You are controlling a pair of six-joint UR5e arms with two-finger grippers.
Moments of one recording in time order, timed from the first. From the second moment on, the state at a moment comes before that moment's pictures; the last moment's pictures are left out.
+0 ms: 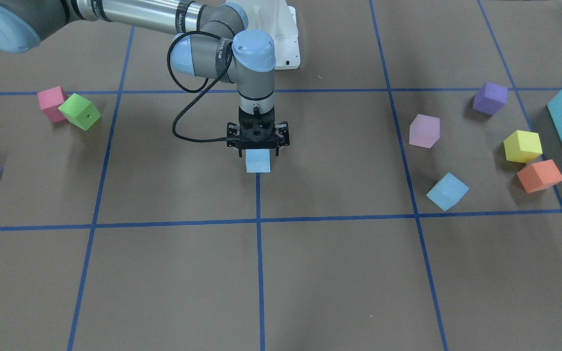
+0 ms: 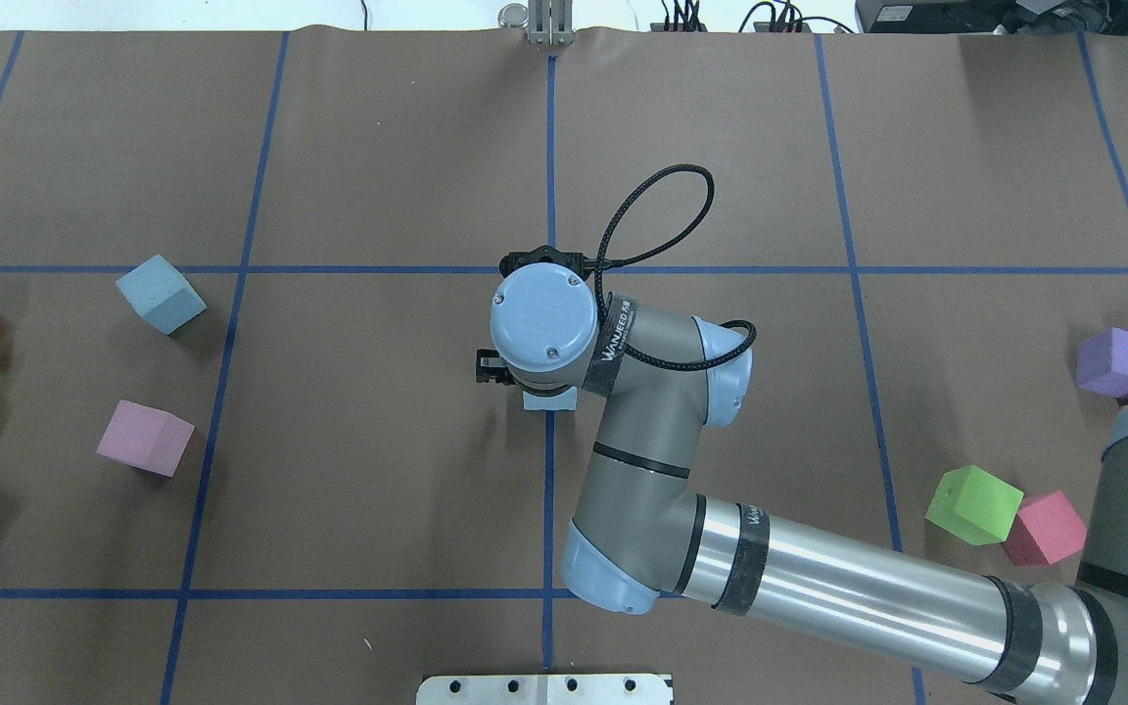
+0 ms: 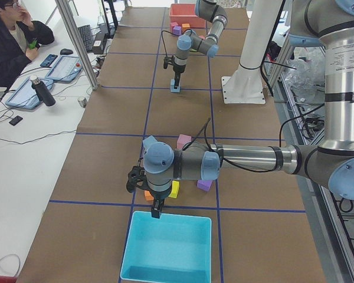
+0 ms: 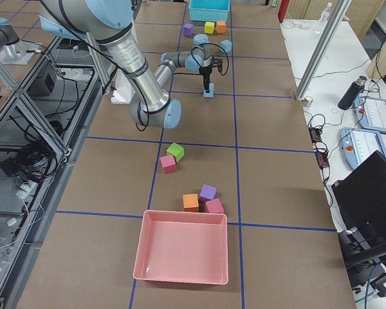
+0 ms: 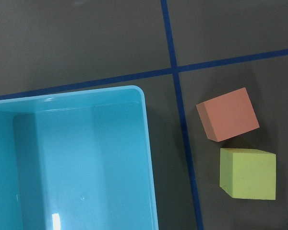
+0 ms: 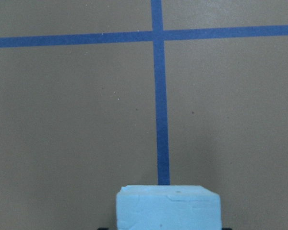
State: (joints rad) left arm -1.63 -1.46 -1.71 -1.56 -2.34 0.19; right arm 0.42 -0.74 1.47 -1.51 1.68 1.27
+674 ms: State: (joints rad) left arm -1.63 -1.49 -1.81 -1.57 -2.34 0.19; right arm 0.66 -0.85 1.71 -1.52 1.86 1.11
